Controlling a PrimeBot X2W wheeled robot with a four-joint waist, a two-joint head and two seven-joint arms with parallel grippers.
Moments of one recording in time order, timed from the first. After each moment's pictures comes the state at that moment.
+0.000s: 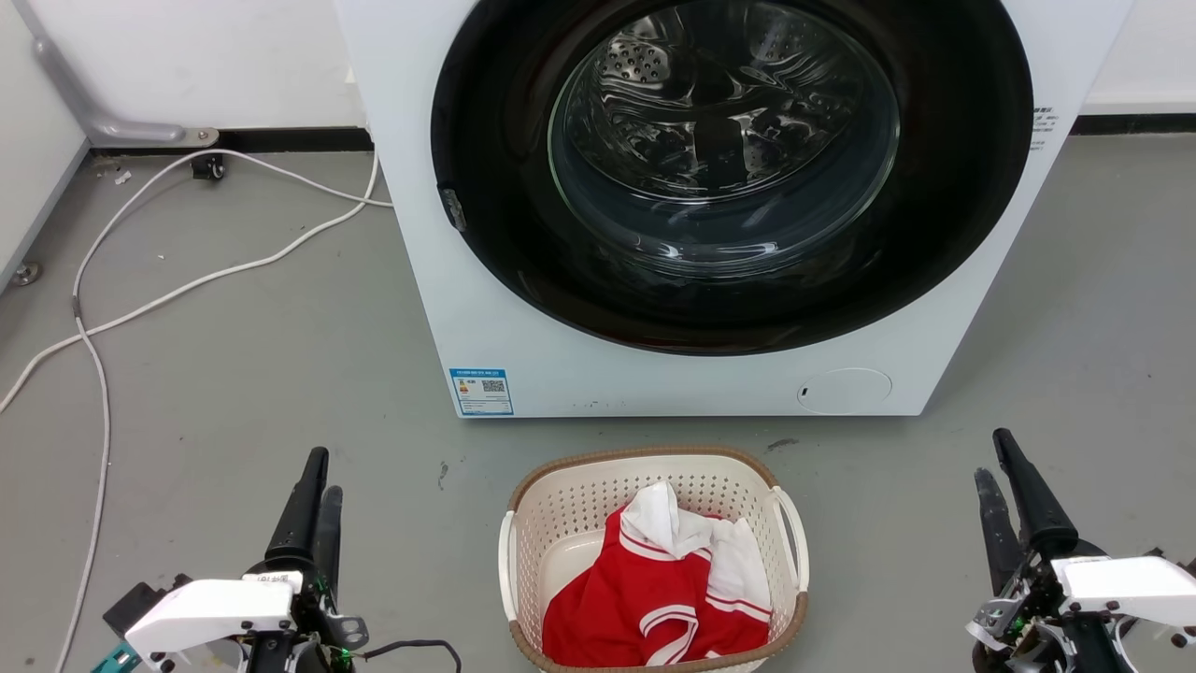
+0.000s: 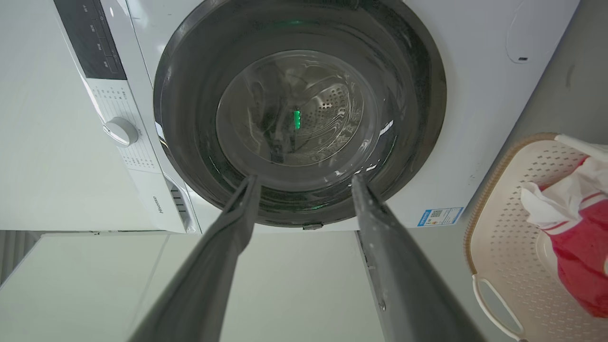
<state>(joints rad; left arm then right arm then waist) -0.08 0.04 0.11 0.26 -1.57 -0.13 0.08 -0.08 -0.05 -0.11 0.27 1.57 0.13 0.08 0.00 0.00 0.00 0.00</state>
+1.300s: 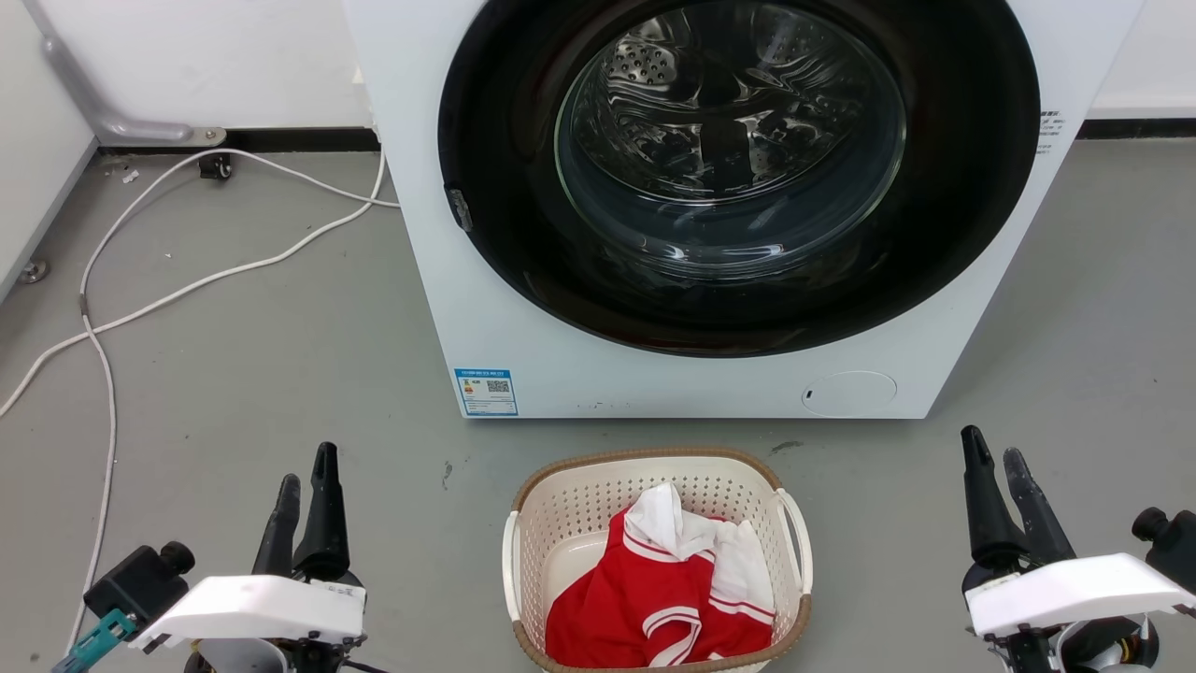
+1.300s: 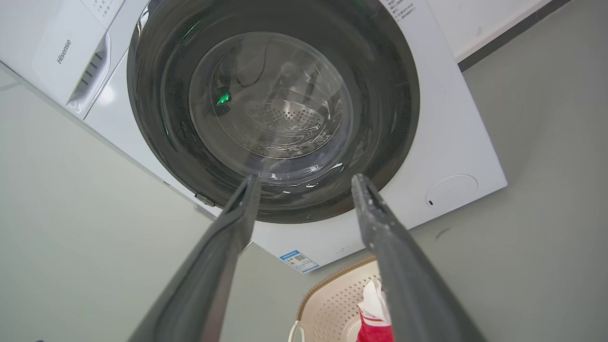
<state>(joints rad) -0.03 0.05 0.08 0.12 -0.87 -0.08 -0.07 -0.02 -0.05 -0.05 0.13 0.74 0.13 -0.07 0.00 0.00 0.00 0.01</state>
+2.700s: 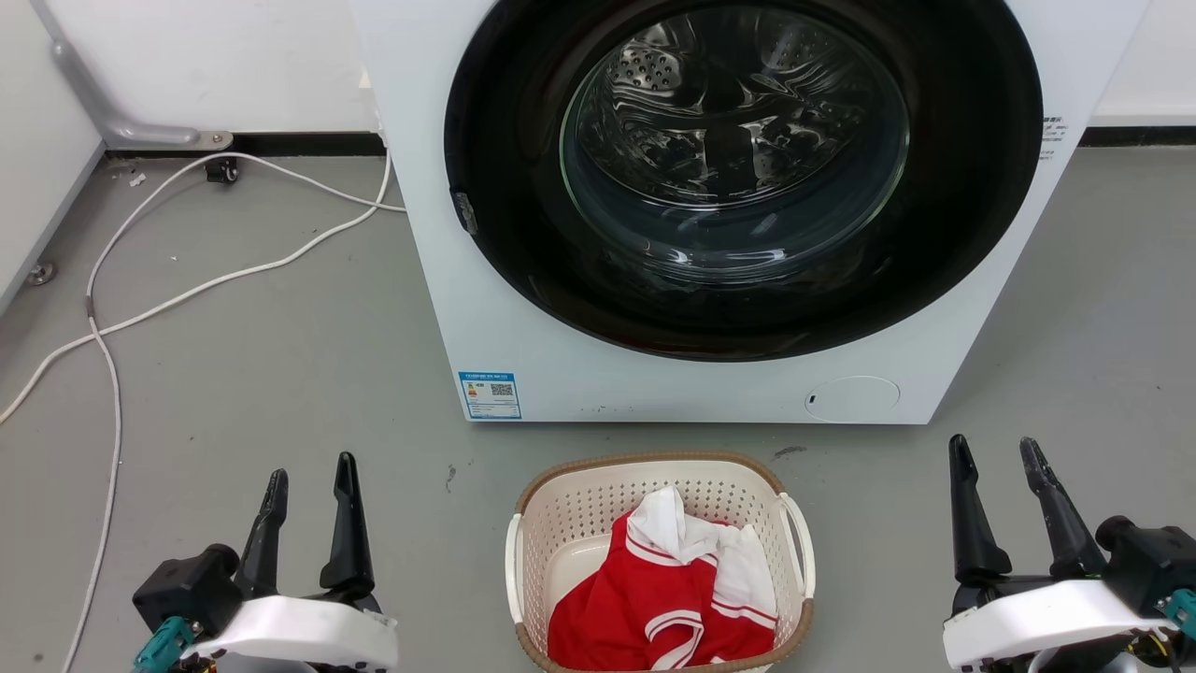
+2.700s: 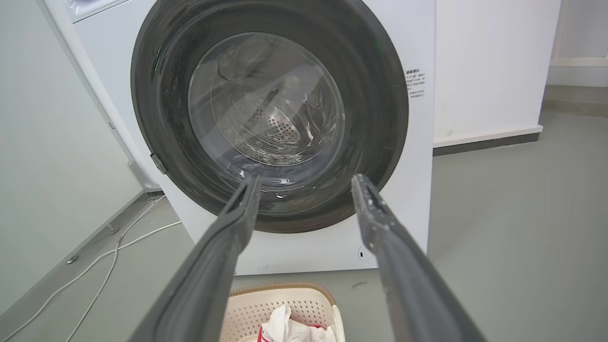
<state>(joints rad) 0.02 0.05 0.05 0.08 -0.39 -0.06 -0.19 0.03 -0.05 -0.03 0.06 0.26 0.13 -0.19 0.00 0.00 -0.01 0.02</state>
